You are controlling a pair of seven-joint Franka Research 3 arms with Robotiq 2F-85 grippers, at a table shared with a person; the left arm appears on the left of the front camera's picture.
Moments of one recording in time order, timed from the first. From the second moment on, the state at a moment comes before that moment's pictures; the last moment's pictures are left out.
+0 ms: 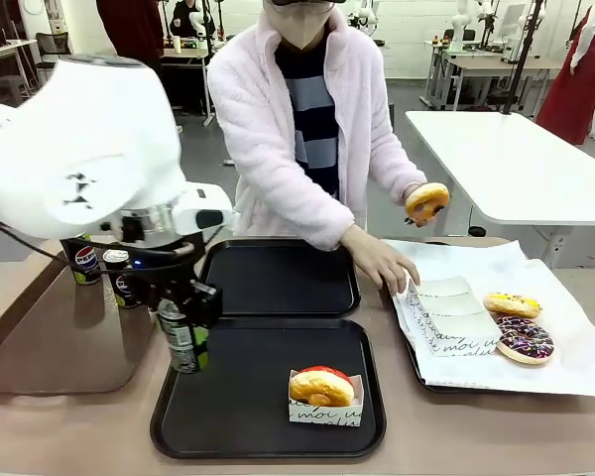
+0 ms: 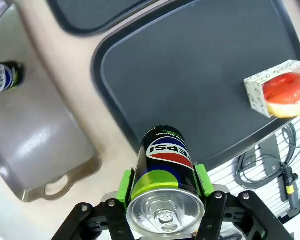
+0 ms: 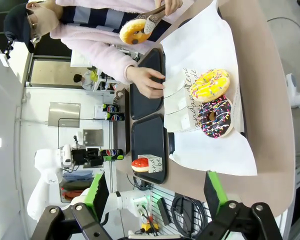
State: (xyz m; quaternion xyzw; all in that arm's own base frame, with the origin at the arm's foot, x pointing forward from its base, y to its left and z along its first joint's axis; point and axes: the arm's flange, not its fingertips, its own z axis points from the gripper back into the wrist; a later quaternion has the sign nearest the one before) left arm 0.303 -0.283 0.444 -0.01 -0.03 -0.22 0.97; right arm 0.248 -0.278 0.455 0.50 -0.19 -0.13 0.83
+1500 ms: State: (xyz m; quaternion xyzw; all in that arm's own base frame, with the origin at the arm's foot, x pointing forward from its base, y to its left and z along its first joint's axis) left arm 0.349 -0.314 0.375 0.01 -0.02 -0.28 0.96; right arm 0.248 -0.278 0.455 0.50 -0.19 -0.13 0.83
